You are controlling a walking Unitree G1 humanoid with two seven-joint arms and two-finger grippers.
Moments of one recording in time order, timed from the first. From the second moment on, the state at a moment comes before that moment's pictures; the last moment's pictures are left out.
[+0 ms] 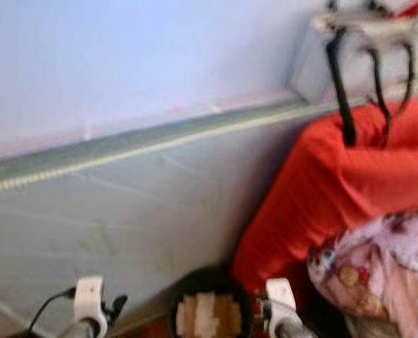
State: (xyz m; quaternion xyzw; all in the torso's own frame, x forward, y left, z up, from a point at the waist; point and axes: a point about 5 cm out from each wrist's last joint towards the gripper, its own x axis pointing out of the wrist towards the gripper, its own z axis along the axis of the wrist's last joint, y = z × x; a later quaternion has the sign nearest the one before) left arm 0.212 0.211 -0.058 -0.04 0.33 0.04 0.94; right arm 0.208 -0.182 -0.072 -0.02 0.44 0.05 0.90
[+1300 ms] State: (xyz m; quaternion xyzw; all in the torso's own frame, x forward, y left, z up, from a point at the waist) left arm 0.250 0.201 0.018 -0.04 0.07 0.01 1.00; right arm 0.243 -0.148 -0.033 0.10 0.22 0.07 0.97
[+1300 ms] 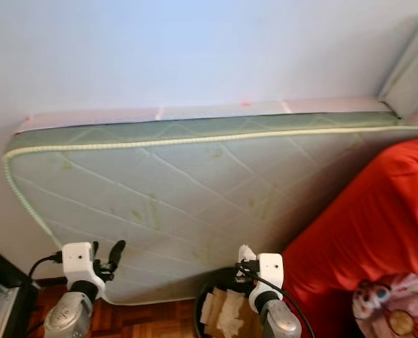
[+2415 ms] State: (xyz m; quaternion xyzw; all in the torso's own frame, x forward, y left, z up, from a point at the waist) left arm 0.251 0.194 0.050 -0.01 0.03 0.01 1.00; right arm 0.254 -0.158 -0.007 0.08 0.12 0.00 0.99
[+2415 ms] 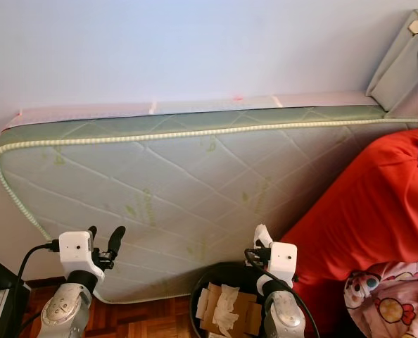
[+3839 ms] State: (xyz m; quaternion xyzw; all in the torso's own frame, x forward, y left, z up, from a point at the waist) left arm 0.257 0.187 0.063 -0.01 0.01 -0.01 1.00; right arm 0.244 -0.150 -0.021 0.08 0.17 0.02 0.98
